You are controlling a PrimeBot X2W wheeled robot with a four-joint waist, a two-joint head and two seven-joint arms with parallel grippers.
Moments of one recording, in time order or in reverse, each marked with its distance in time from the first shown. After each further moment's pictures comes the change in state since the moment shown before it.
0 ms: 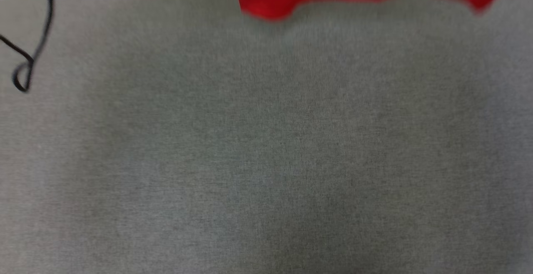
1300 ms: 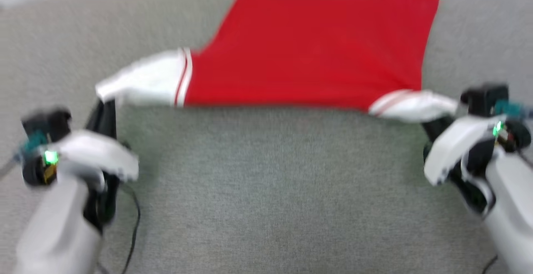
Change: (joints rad) left arm 0.754 -0.114 0.068 0.165 -0.131 -0.085 -0.431; right arm 0.513 -0.007 0.340 0.310 0.262 0.000 -0.544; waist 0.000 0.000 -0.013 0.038
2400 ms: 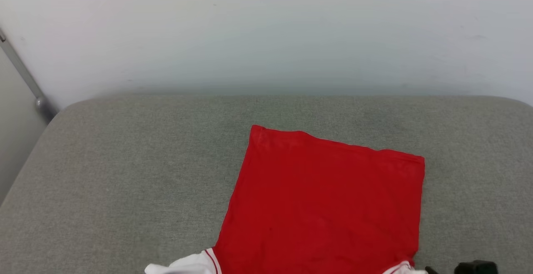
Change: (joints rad) left arm 0.848 0.028 -0.081 -0.689 -0.061 0.371 0.208; right arm 0.858 0.162 -0.298 -0.453 -0.228 -0.001 0.197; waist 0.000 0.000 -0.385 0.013
